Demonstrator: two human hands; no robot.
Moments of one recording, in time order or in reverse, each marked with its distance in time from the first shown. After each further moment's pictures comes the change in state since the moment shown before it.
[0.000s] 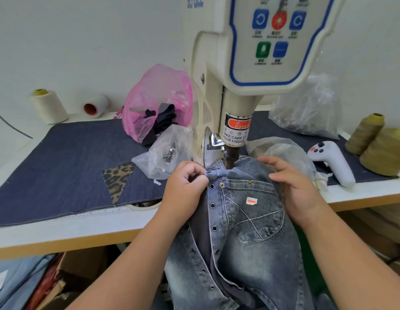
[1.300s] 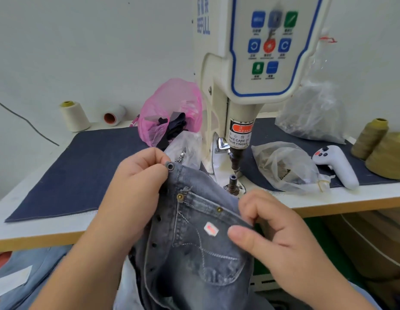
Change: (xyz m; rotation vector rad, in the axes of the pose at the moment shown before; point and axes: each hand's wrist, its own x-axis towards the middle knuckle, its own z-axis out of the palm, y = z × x) left_hand -0.071 0.096 -0.080 -0.155 0.122 -0.092; right_hand -0.107 -0.009 0.095 -0.762 -0.184 -0.415
